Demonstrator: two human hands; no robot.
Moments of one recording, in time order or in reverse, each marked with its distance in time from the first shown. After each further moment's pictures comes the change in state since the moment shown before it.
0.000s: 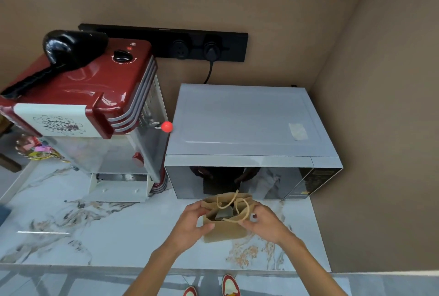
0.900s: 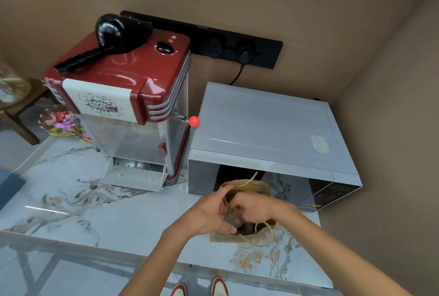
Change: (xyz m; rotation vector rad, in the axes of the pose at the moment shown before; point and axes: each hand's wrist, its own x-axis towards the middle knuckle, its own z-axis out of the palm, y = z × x) left_hand -0.014 0.060 -0.047 -0.054 -0.172 -0.029; right_hand 0.022 -0.134 -0.011 -0.654 -0.530 -0.046
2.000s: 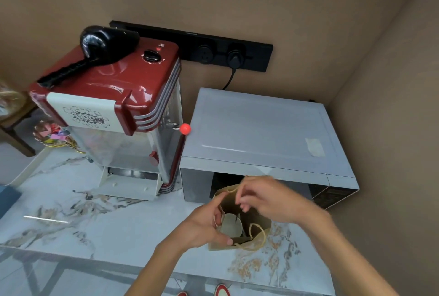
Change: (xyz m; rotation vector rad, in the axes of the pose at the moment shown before) left_hand 0.001 0.005 0.008 -0.109 -0.024 -0.075; right_hand -0.068 0.002 -0.038 0.172 0.356 -0.133
